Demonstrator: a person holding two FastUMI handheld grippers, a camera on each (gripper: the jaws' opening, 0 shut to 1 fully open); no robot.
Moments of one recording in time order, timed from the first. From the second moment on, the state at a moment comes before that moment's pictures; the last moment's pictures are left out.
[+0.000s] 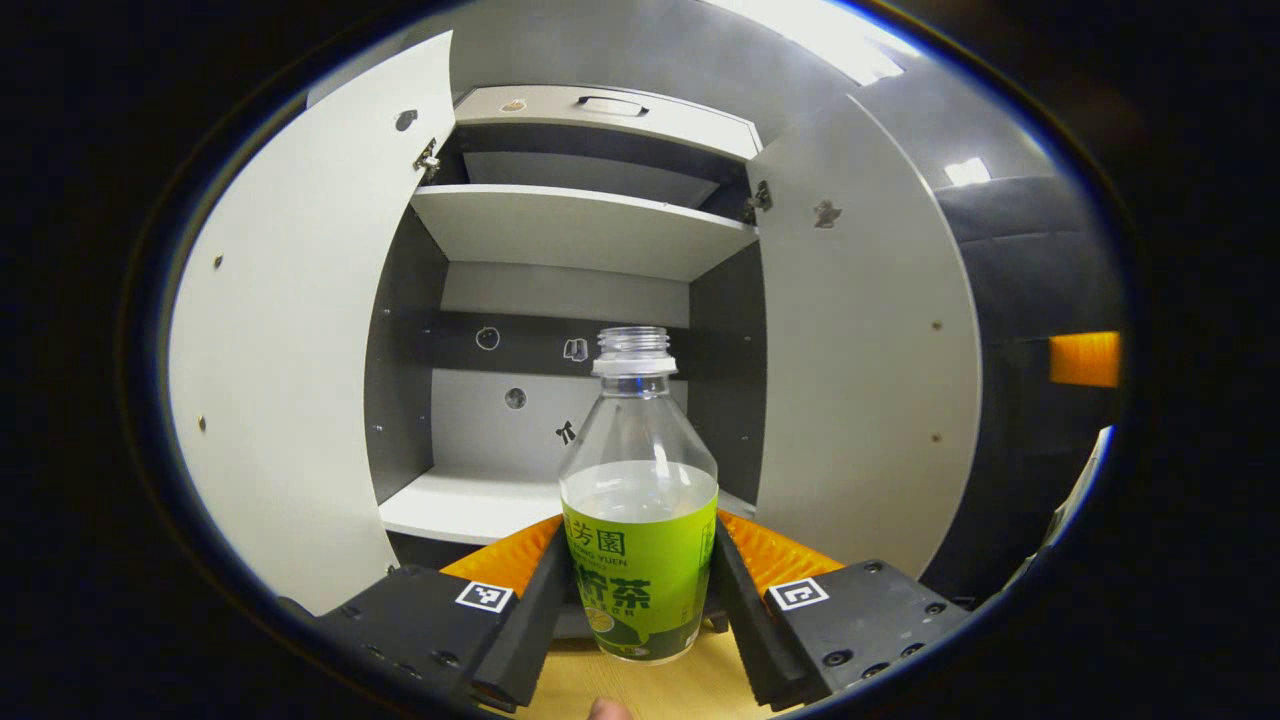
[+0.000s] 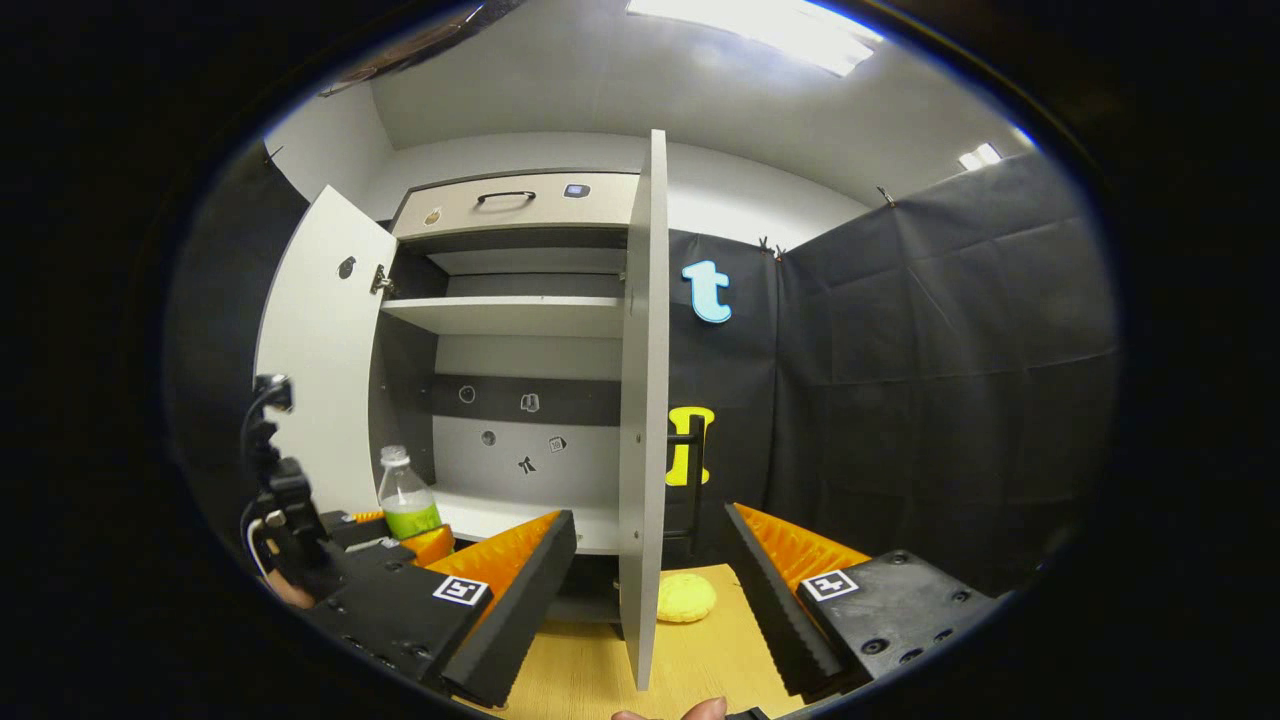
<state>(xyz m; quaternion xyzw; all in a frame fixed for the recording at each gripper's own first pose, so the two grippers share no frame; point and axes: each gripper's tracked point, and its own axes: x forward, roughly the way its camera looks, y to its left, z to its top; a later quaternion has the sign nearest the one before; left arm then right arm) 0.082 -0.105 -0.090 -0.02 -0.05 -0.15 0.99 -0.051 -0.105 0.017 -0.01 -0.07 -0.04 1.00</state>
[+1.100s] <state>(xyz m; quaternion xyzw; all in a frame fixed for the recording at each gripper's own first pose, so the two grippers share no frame) -0.008 -0.104 -0.357 0.00 0.04 -0.20 0.98 -0.046 -0.092 0.001 0.00 -0.03 -0.04 1.00</state>
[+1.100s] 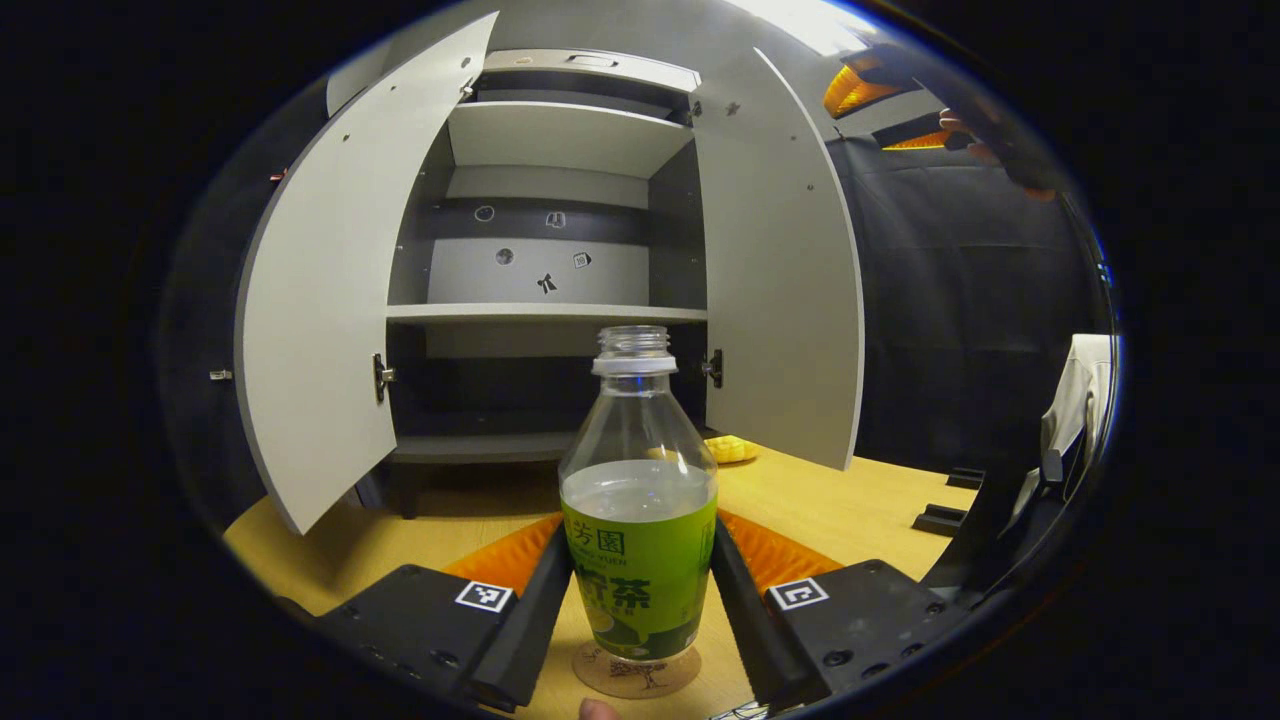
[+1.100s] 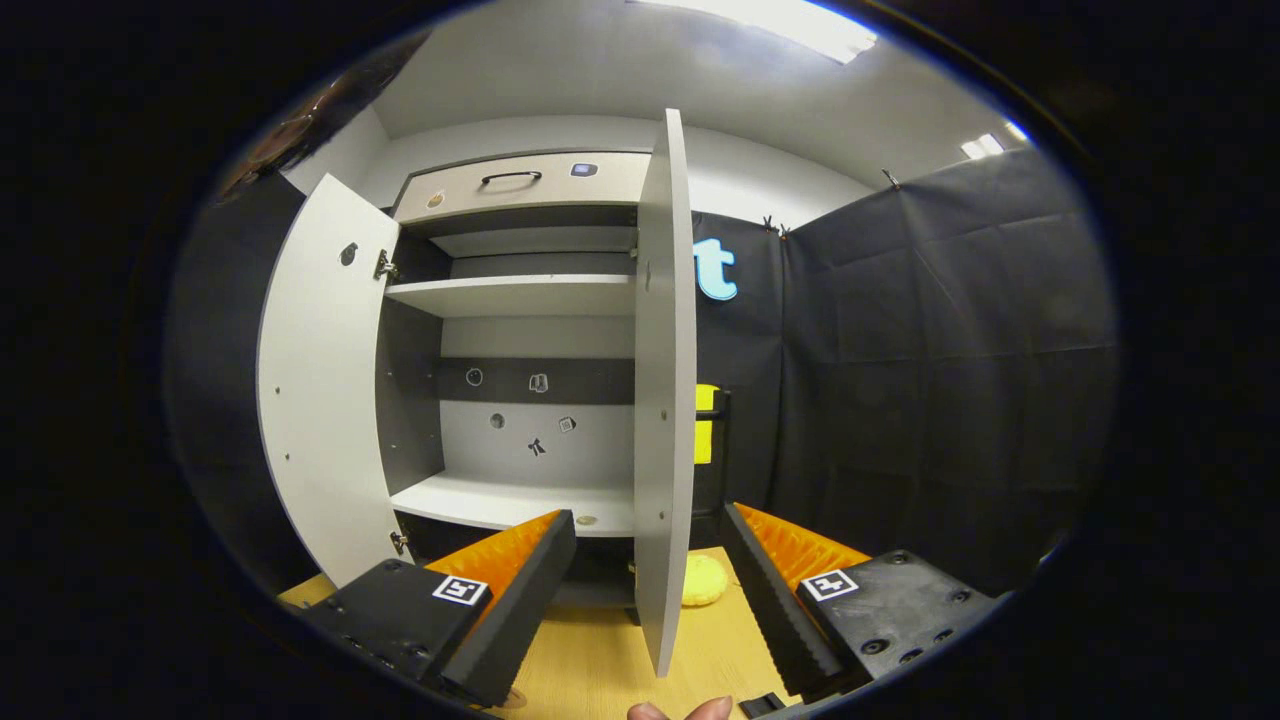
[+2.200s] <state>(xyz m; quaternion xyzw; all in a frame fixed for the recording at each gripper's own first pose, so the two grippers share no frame) -0.020 -0.084 -0.404 0.01 0.09 -0.20 0.98 -0.046 -0.091 -0.010 0.01 0.01 -0.04 1.00</state>
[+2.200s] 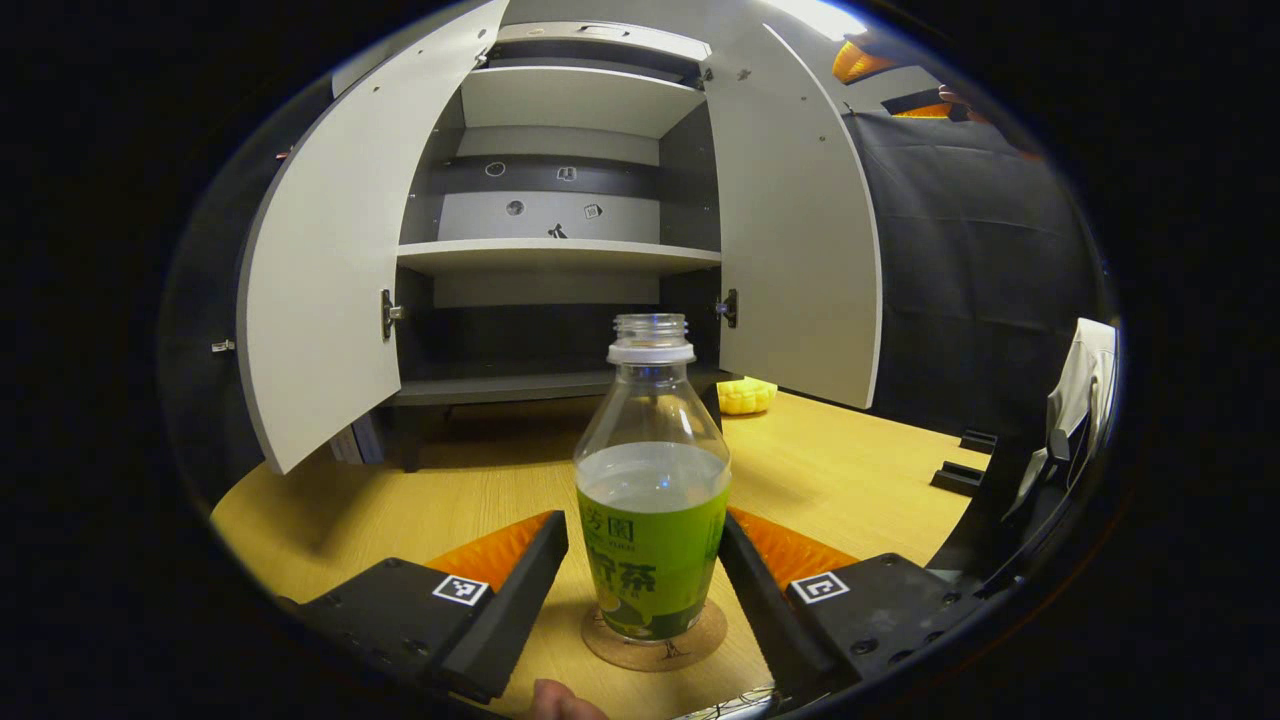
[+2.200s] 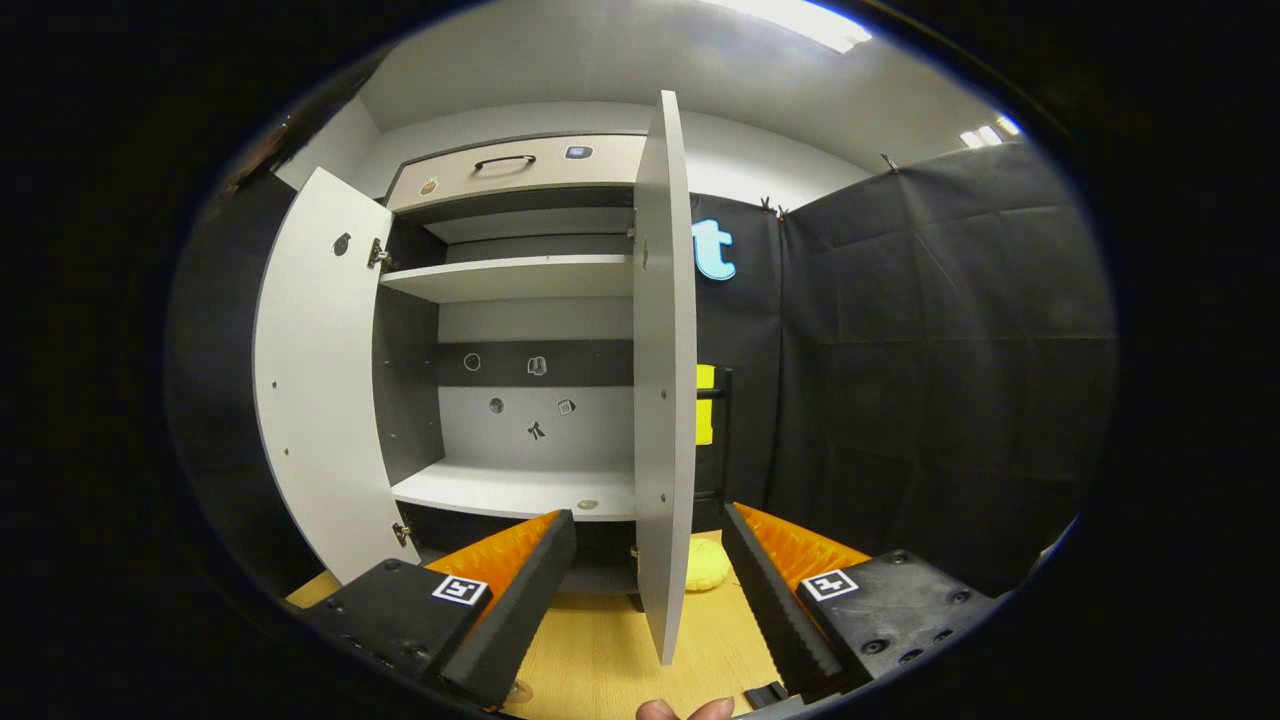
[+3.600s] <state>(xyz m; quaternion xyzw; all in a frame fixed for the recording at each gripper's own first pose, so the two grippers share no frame) -0.047 -0.007 -0.126 -0.02 0.02 -0.02 1.00 0.056 -0.209 0.001 0.04 0.01 -0.04 1.00</state>
